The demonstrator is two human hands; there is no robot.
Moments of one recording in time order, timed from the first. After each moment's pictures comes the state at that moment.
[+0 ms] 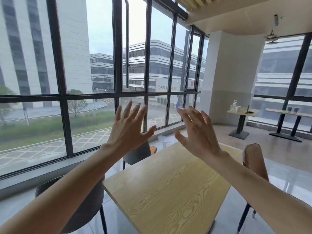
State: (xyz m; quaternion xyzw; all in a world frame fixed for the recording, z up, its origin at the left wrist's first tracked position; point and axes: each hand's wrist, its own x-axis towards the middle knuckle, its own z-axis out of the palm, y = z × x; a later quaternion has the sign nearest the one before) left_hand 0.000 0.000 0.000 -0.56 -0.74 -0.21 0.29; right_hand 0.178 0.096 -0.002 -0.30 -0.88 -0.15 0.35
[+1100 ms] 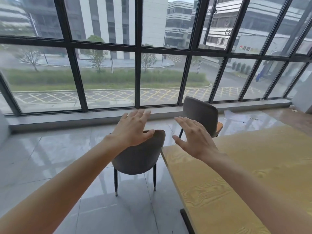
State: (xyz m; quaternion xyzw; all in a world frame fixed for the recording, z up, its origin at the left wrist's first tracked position) left_hand -0.216 -0.038 -0.130 -0.41 -0.90 -0.09 0.09; right_hand -0.101 0.131 -0.144 -0.07 -0.98 0.03 0.20
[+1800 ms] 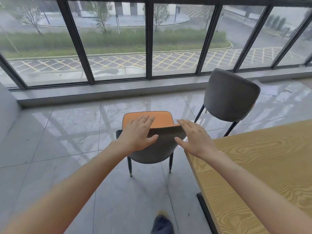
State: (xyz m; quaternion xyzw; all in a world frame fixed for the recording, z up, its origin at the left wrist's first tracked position) left_hand -0.393 -0.006 -0.248 -0.39 -0.92 -0.09 -0.04; right_hand -0.294 0.170 -0.262 -0.08 -0.99 0.12 0.06
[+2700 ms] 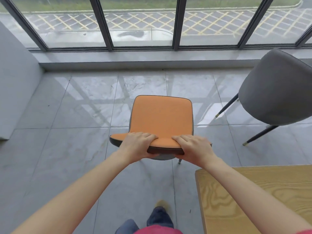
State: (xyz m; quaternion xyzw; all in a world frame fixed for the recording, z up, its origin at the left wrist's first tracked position) left_hand -0.485 0.041 -0.359 -0.35 -0.93 -0.07 -0.13; right_hand -0.422 0.242 -0.363 0.14 -0.99 0.08 0.05
